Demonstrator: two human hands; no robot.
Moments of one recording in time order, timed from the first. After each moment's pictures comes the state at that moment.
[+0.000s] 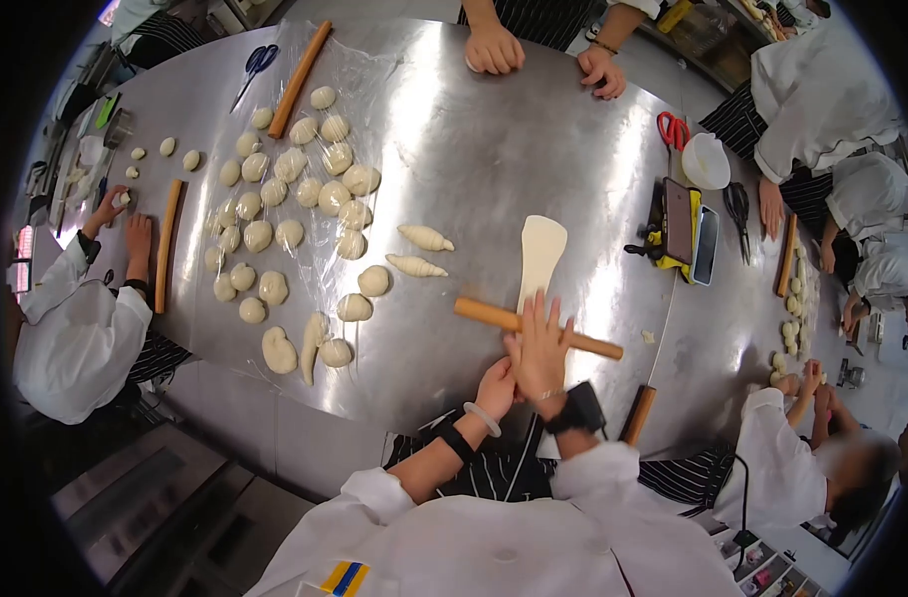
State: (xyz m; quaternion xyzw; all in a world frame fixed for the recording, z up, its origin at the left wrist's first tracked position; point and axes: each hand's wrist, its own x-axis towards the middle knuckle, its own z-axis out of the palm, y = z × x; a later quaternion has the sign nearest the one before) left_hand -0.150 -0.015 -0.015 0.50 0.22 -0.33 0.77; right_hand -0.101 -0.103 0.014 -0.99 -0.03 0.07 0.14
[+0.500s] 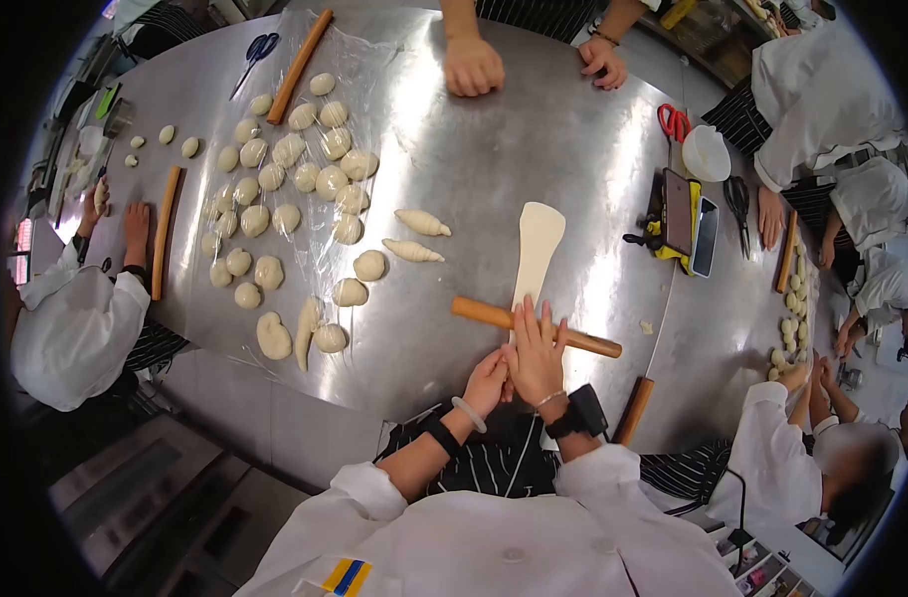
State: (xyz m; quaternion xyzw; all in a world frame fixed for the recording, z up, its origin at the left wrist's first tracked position) left_hand -0.160 -0.001 -0.013 0.47 0.22 -0.35 0.78; right_hand -0.116 -0.114 0.011 -0.99 -0.09 0.08 0.11
